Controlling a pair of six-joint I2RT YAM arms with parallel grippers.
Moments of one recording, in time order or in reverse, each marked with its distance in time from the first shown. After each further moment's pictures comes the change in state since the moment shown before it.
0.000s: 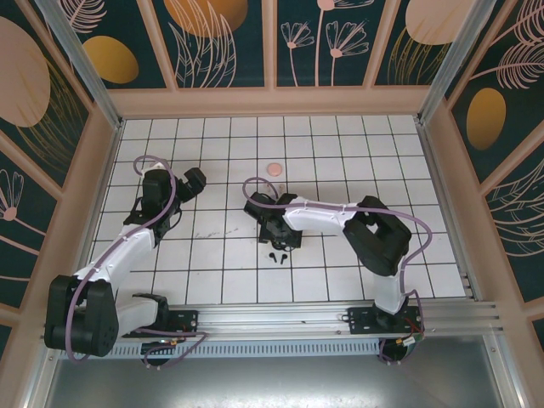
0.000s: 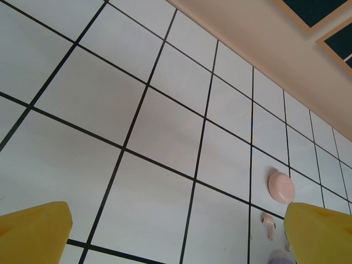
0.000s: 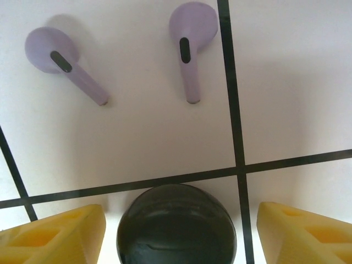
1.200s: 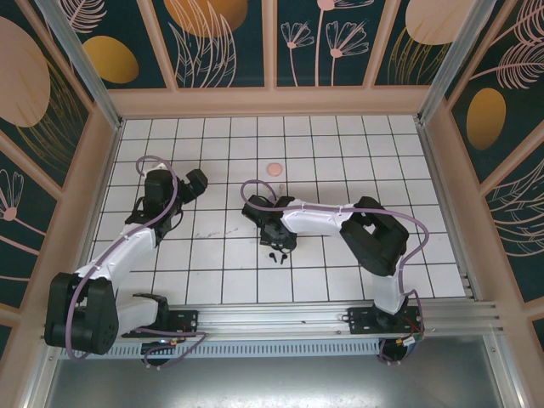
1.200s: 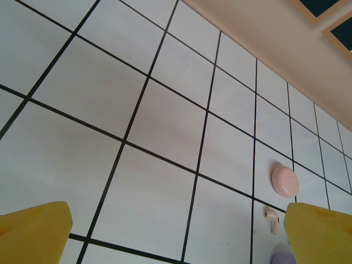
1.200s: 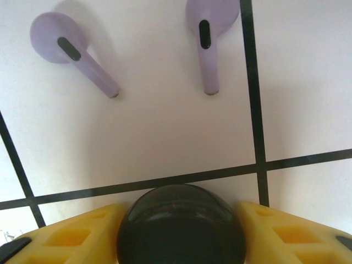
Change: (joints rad) left arm -0.008 0.014 0.000 -0.008 0.000 0.000; right arm 0.018 0.014 -0.008 0.029 -0.001 0.030
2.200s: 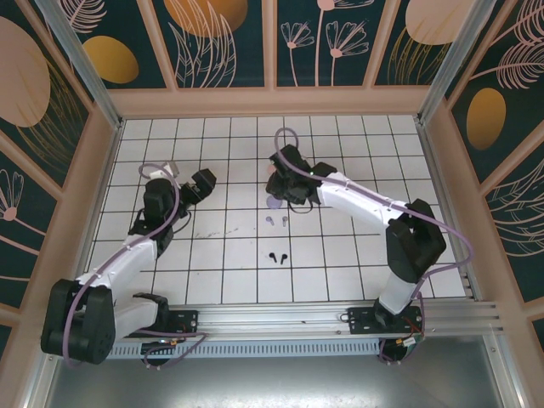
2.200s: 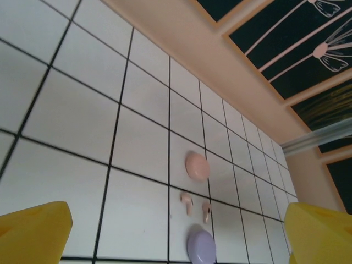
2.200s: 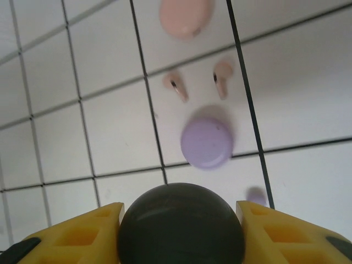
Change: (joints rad) left arm -0.049 -0.070 -0.150 0.304 0.188 -0.130; right arm -0.245 -0.212 0.105 0.162 -0.068 -0.144
